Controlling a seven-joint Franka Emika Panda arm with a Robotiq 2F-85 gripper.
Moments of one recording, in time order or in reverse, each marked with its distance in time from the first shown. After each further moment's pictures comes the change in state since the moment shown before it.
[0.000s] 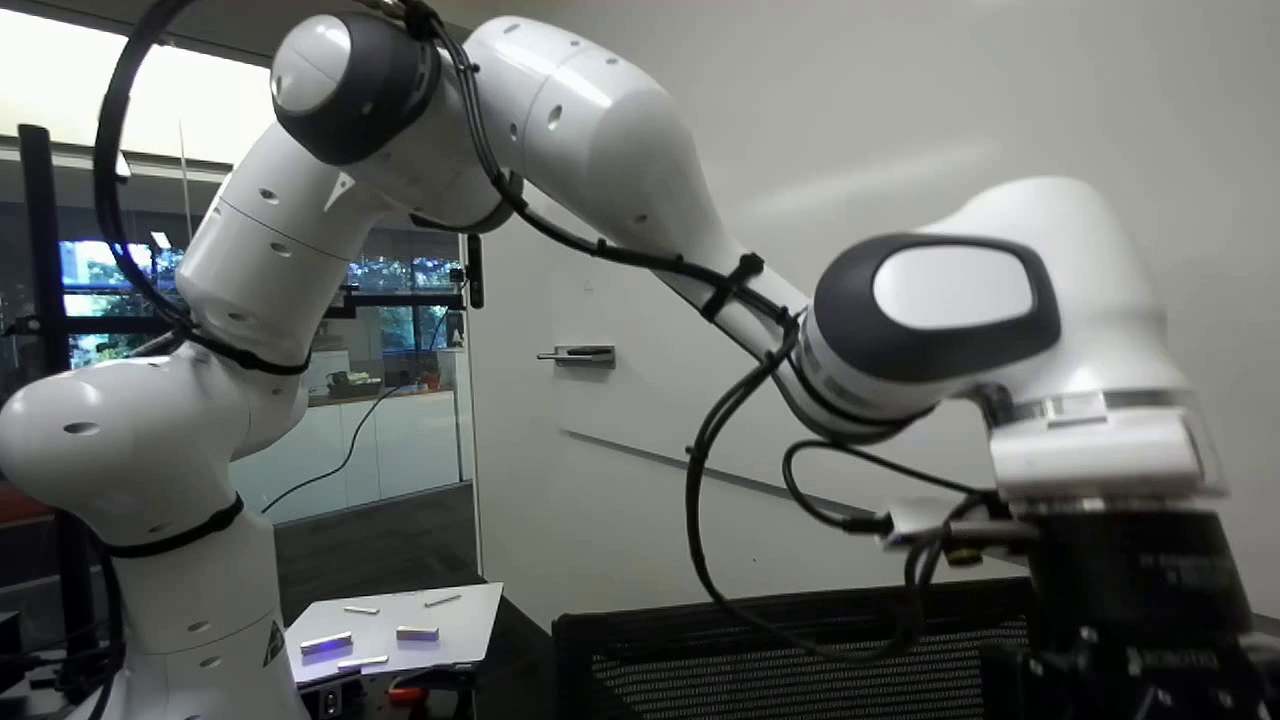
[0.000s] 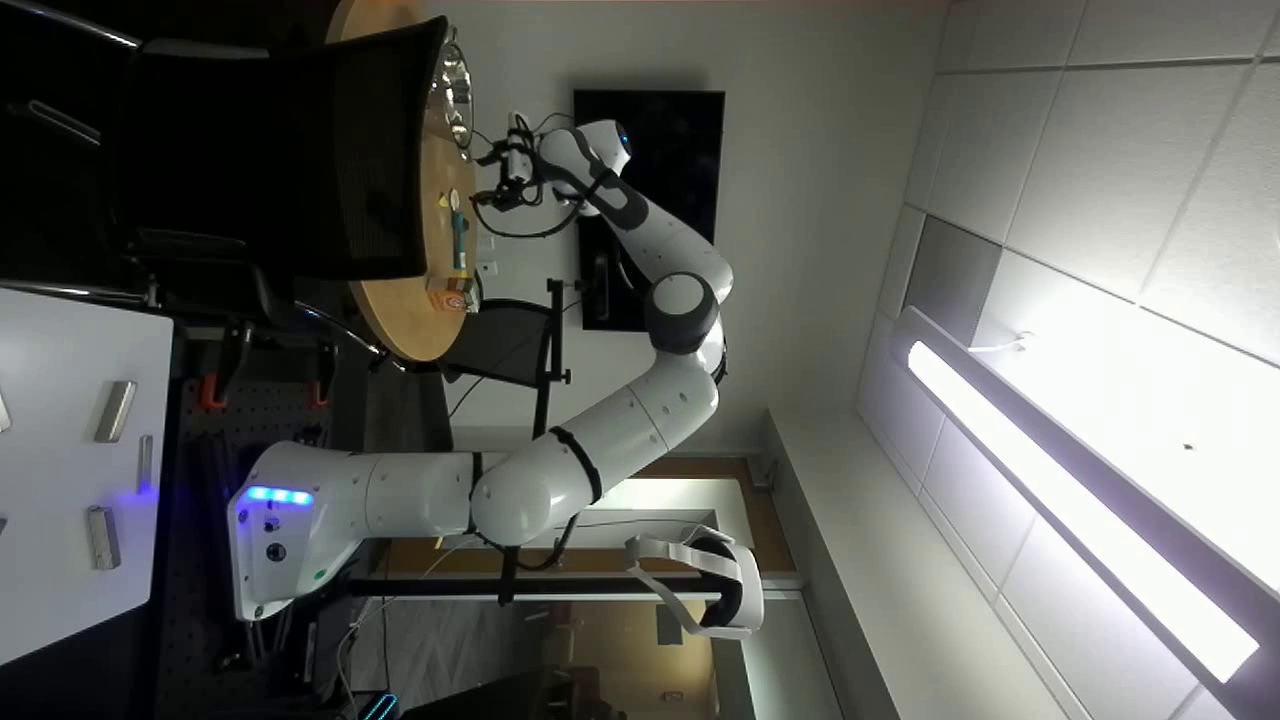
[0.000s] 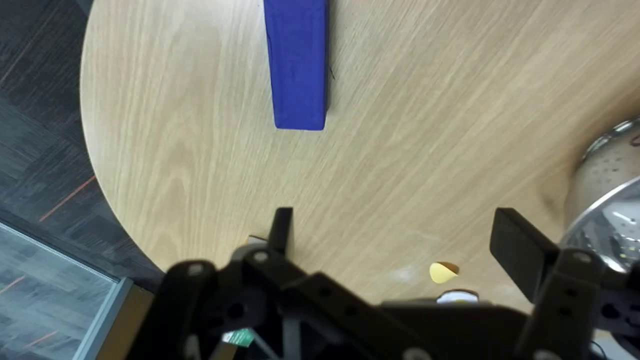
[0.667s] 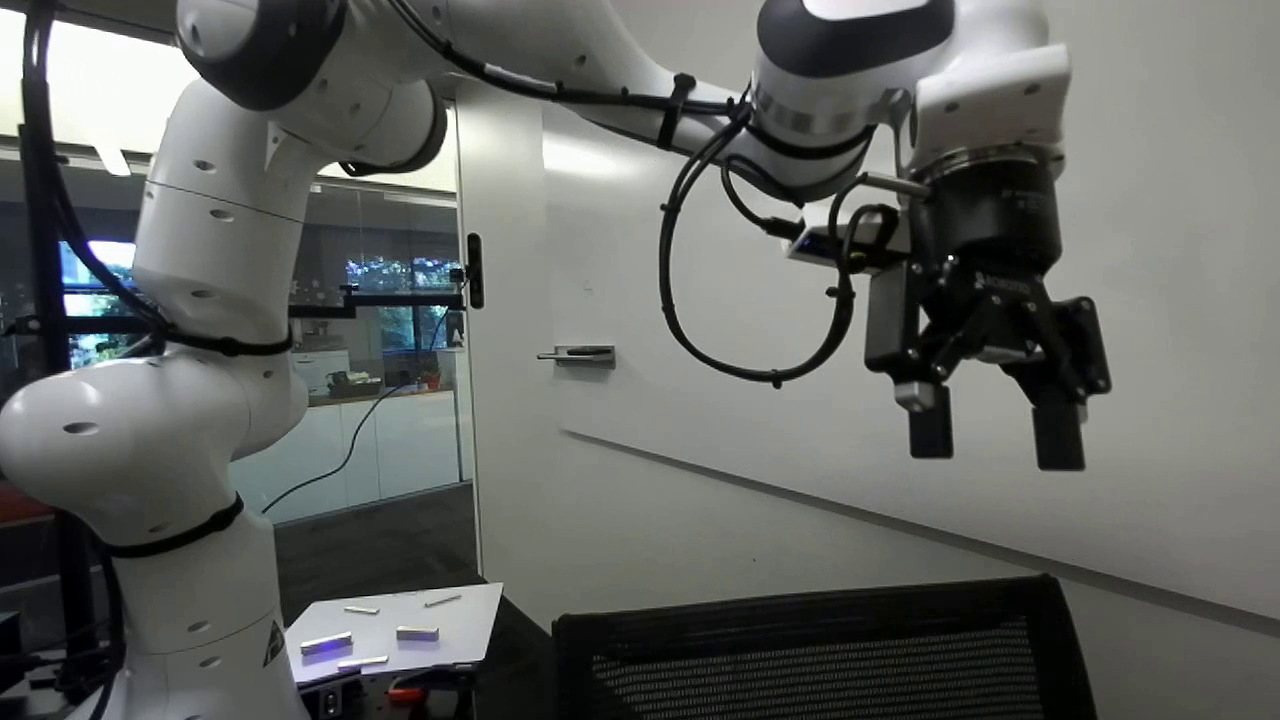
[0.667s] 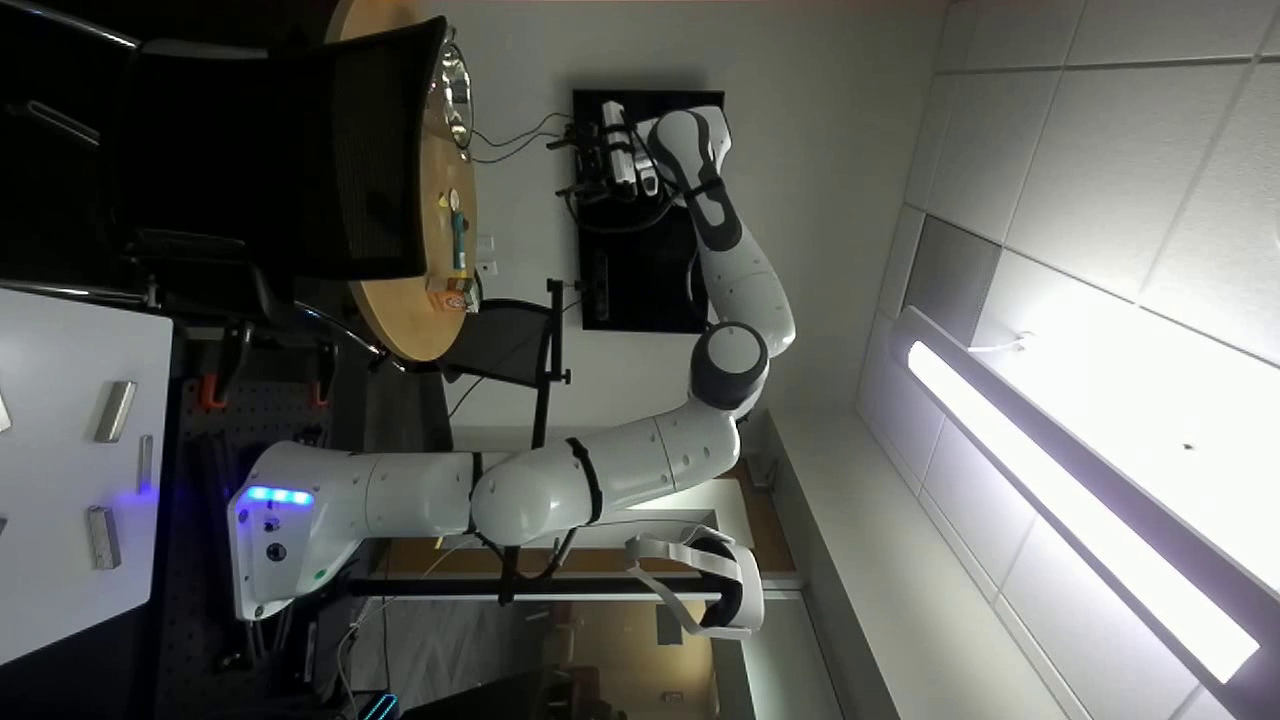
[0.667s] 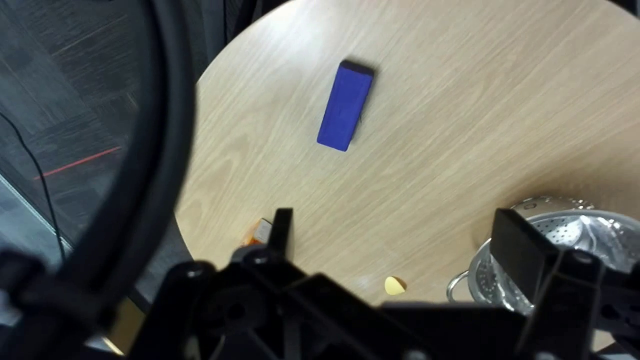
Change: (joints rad) arm -0.003 -0.275 0.151 0.105 0.016 -0.460 -0.278
